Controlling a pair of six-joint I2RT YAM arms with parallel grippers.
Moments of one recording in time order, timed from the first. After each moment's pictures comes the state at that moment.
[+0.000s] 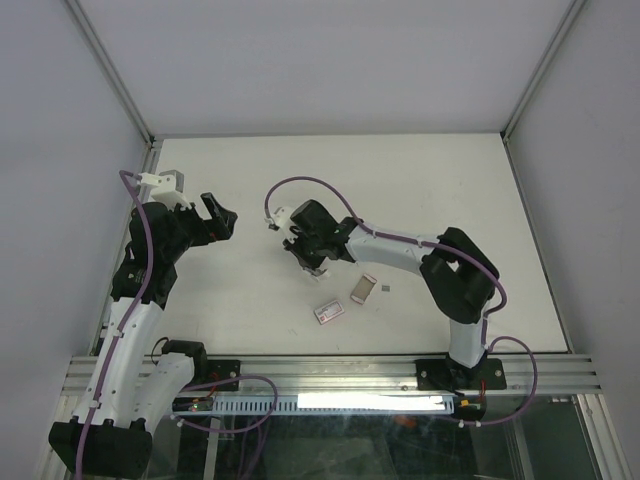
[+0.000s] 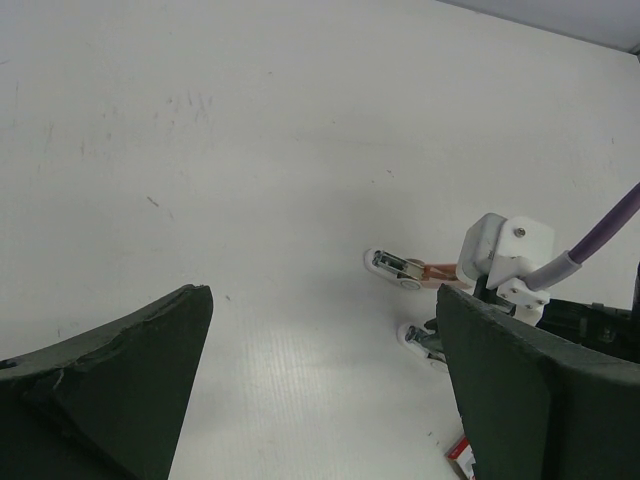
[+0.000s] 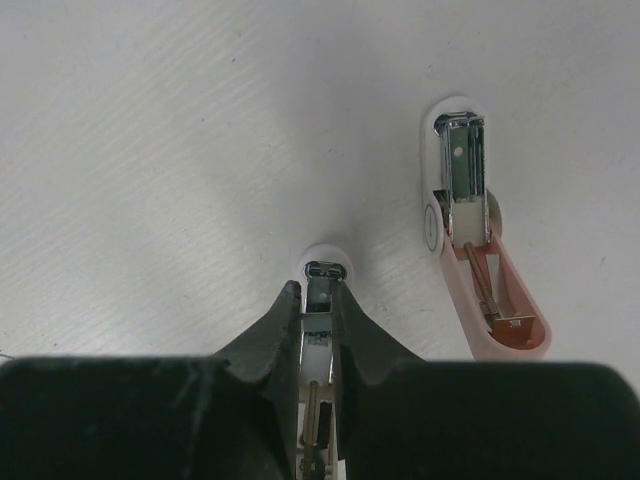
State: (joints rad) left arm -0.08 0.78 0.81 -0.37 0.16 -0.33; right arm 0.93 1.88 1.31 -0.36 -0.08 -0.10
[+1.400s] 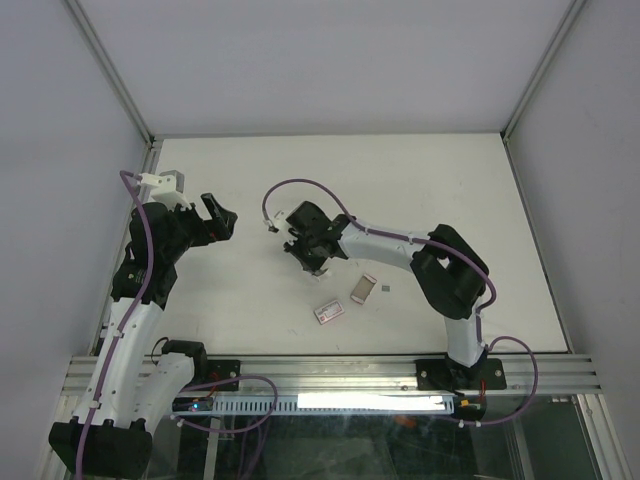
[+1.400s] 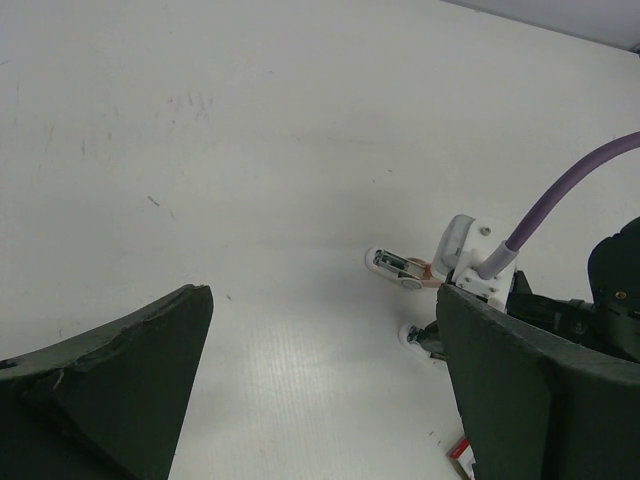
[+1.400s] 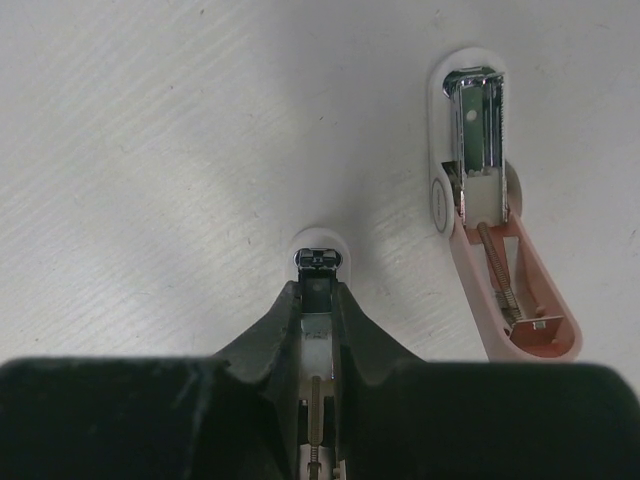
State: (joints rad) left arm -0.08 0.78 0.80 -0.37 0.16 -0.33; right arm 0.93 1.95 1.38 -0.46 -0.04 -0.08
